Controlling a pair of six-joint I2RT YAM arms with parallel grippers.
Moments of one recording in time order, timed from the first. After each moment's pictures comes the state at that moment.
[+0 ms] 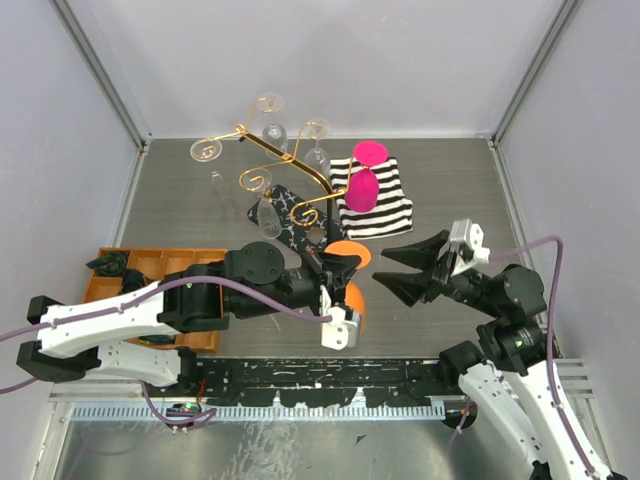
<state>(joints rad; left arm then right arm) -1.43 1.17 1.36 -0.40 -0.13 0.99 0.38 0.39 0.69 -0.02 -0.77 0.23</state>
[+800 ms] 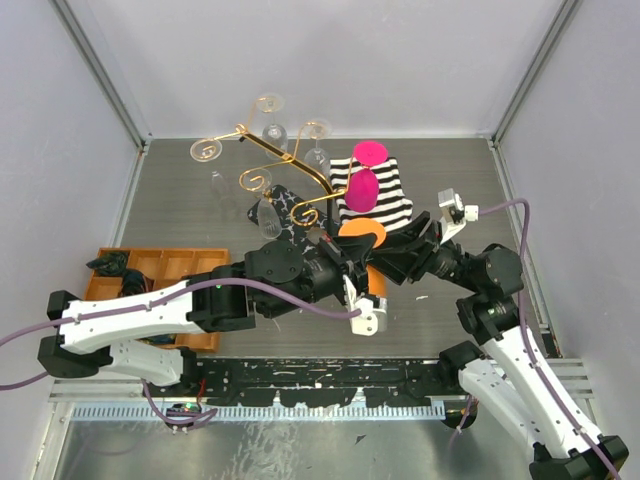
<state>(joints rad) -1.43 1.27 1.37 -0.18 -0.29 1.11 0.38 0.61 0.63 0.38 -0.79 0.72</state>
